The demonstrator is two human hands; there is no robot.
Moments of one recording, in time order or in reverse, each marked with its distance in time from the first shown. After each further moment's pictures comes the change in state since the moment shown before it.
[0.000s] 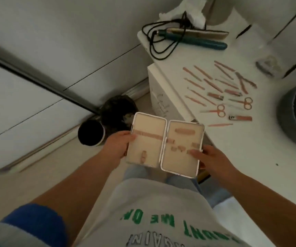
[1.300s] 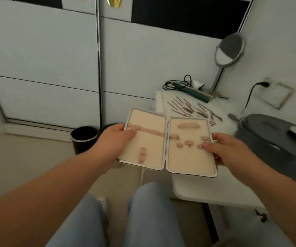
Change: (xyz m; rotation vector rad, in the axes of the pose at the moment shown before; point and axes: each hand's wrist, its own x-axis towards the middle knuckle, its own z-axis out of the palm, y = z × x) left_hand -0.094 -0.265 0.309 -0.474 0.421 0.854; right_hand -0.002 0.179 -0.258 -0.530 -0.242 -0.931
